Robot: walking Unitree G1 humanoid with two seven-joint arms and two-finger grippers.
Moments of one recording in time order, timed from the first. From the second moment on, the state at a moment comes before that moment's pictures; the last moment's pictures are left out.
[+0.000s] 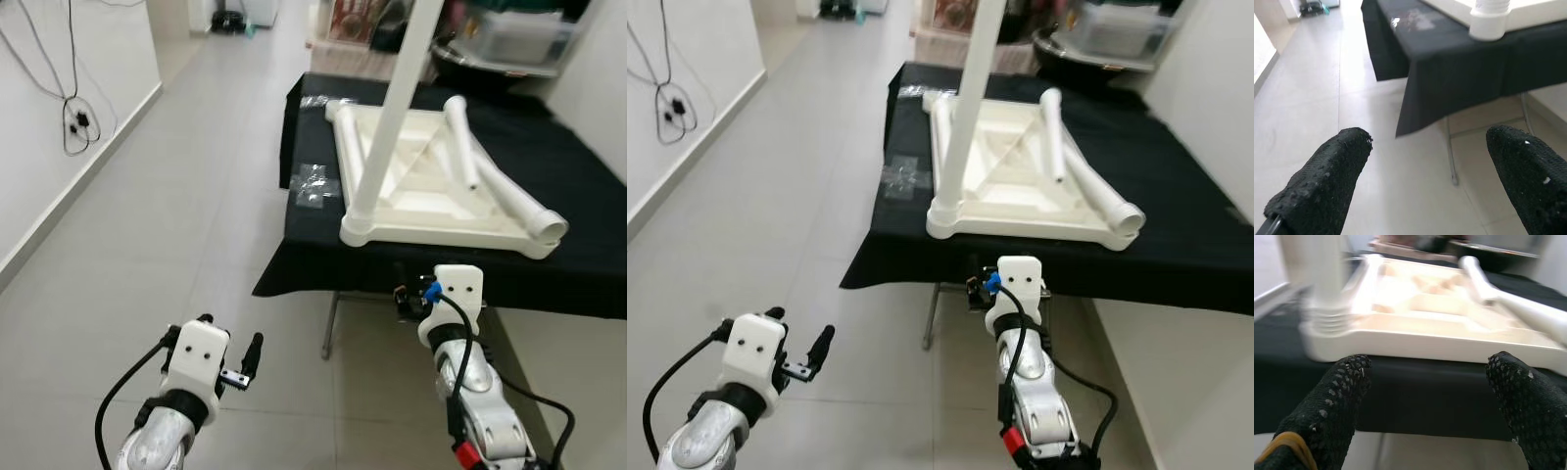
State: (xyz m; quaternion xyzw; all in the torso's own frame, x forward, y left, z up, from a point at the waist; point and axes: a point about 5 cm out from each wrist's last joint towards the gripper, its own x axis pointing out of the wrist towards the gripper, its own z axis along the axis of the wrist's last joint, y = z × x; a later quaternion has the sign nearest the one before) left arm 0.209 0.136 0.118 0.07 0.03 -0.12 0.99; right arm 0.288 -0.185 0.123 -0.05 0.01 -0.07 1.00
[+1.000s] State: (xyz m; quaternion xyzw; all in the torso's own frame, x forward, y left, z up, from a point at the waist) left arm 0.213 0.134 0.127 0.02 0.01 -0.10 0.99; right arm 0.368 -0.206 0.182 -0.03 0.00 0.12 0.99
